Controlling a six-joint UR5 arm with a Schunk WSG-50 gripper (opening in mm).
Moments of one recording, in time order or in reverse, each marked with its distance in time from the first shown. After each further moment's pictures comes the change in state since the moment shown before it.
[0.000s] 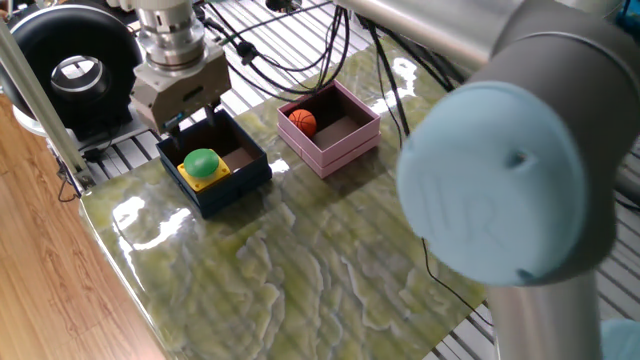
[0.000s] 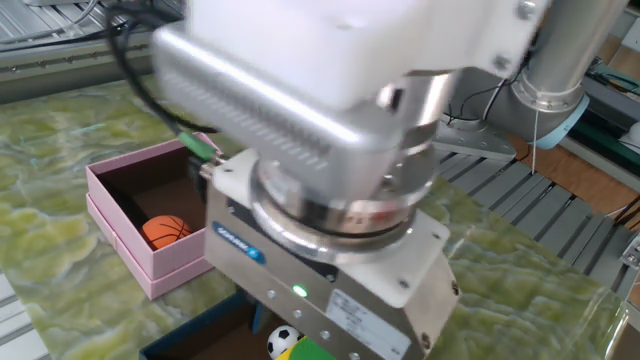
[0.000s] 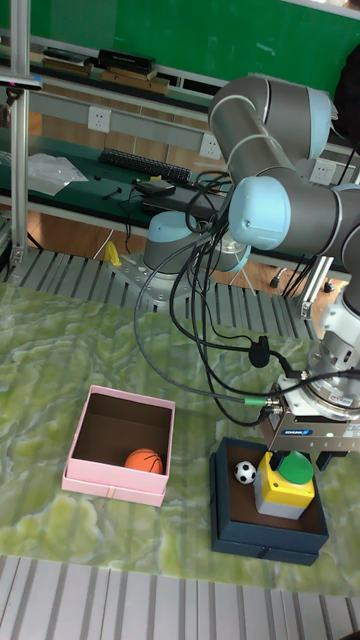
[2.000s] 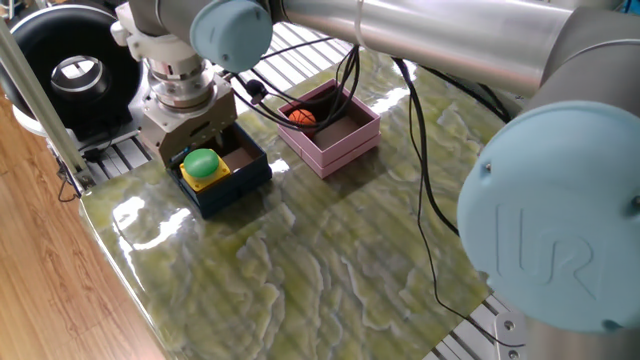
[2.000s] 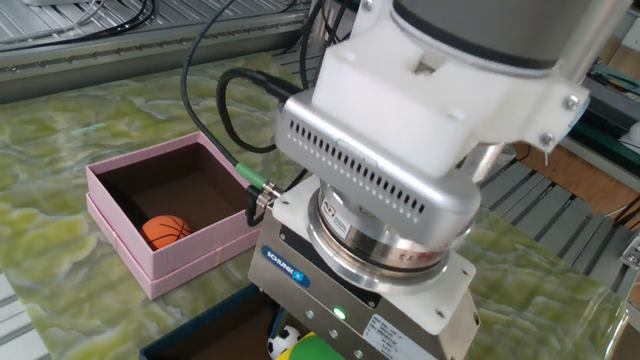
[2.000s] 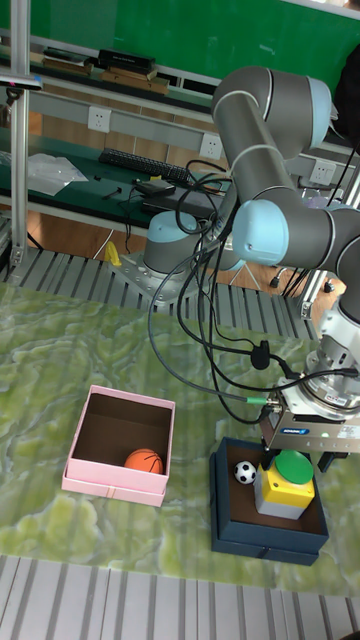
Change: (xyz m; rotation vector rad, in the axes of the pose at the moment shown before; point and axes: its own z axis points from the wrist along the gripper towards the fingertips) arm 0.023 0.013 0.034 0.046 -0.032 0.020
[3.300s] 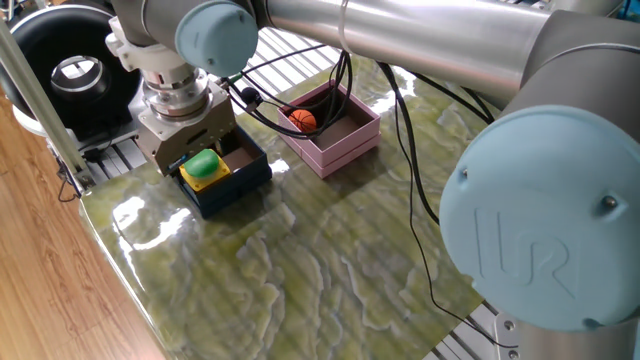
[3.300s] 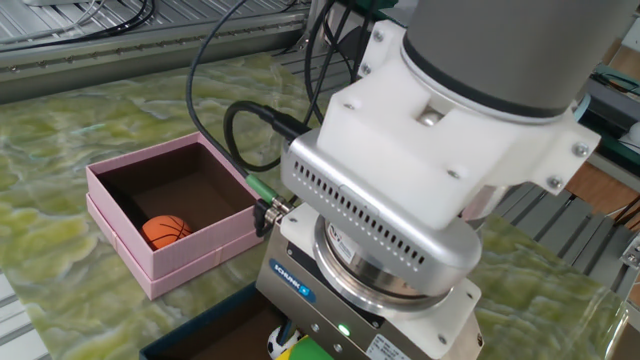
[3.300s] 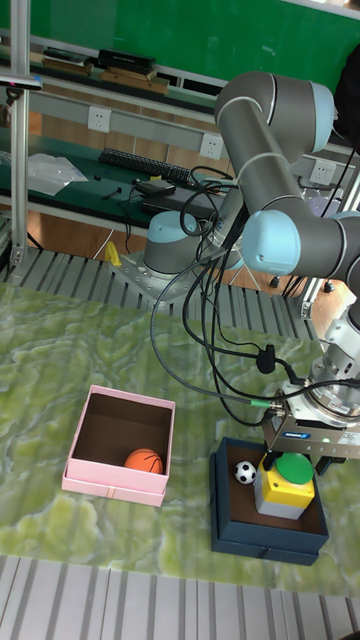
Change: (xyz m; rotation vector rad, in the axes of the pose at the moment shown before) arm 0.005 0.004 0.009 0.022 0.034 0.028
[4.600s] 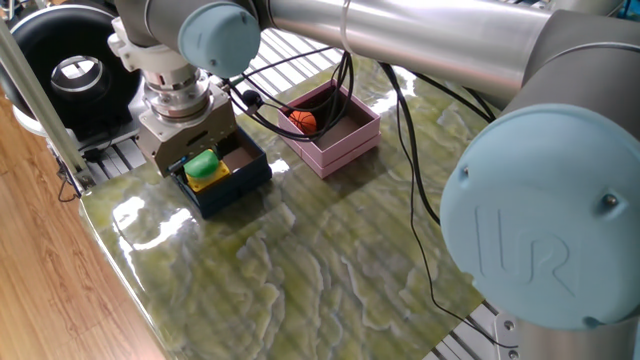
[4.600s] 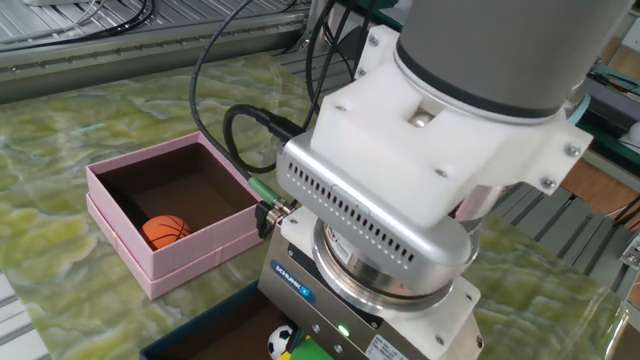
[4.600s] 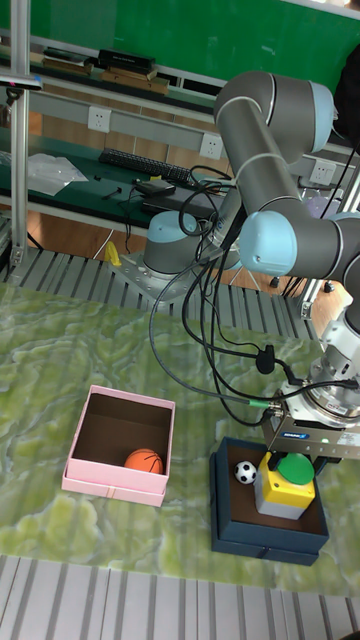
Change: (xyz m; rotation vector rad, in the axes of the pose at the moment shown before) arm 0.000 0.002 0.002 -0.020 0.002 0.023
